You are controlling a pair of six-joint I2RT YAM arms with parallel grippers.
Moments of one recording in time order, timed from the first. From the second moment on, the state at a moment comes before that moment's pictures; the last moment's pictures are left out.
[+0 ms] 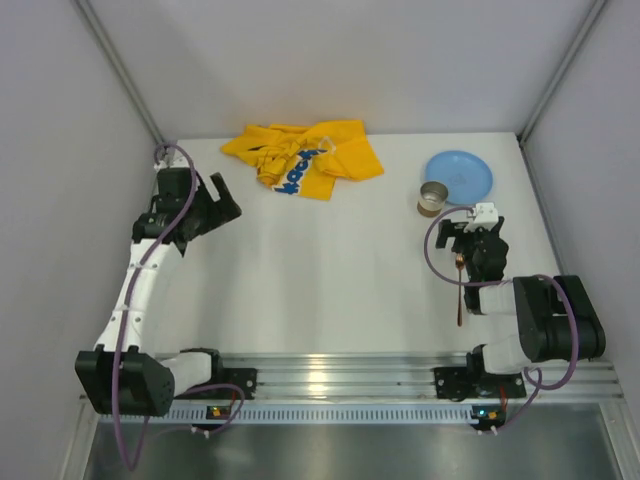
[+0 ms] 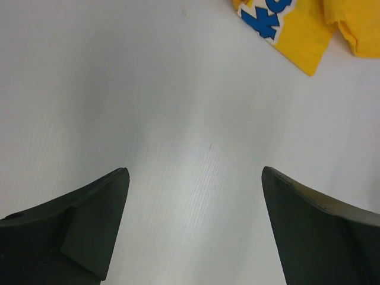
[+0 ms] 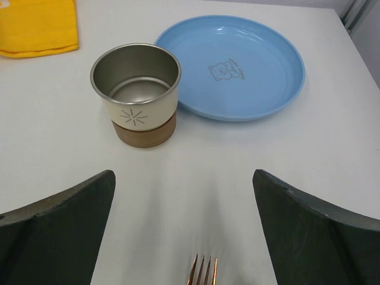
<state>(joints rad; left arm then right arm) -0.03 1.17 1.11 -0.66 0.04 -0.45 0.02 1.45 0.25 1.09 0.00 -0.04</state>
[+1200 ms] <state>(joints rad) -0.28 2.23 1.95 -0.64 0.06 -0.76 0.06 1.13 0.85 -0.06 -0.19 0.68</state>
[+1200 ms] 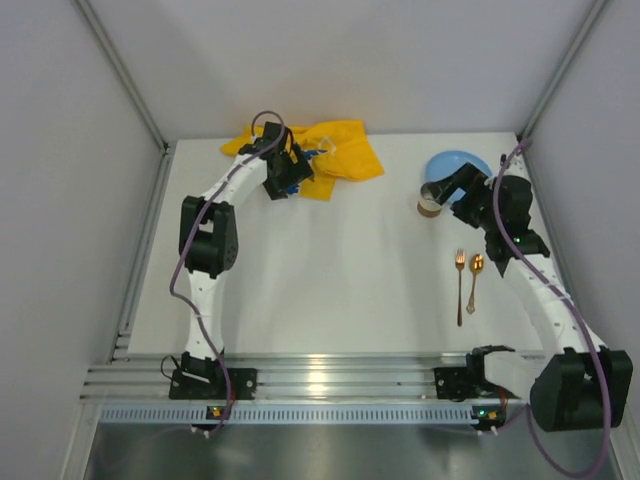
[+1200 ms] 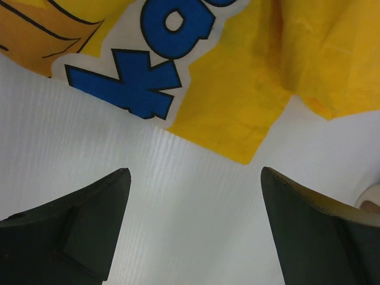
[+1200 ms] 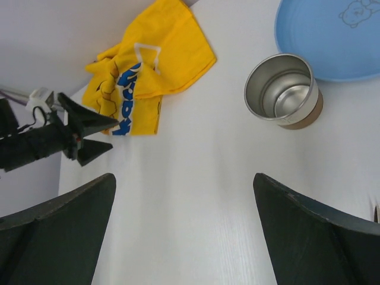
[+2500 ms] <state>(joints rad) -0.33 2.32 2.02 -0.68 0.05 -0.70 0.11 0.97 0.93 -0.38 -0.23 0.65</state>
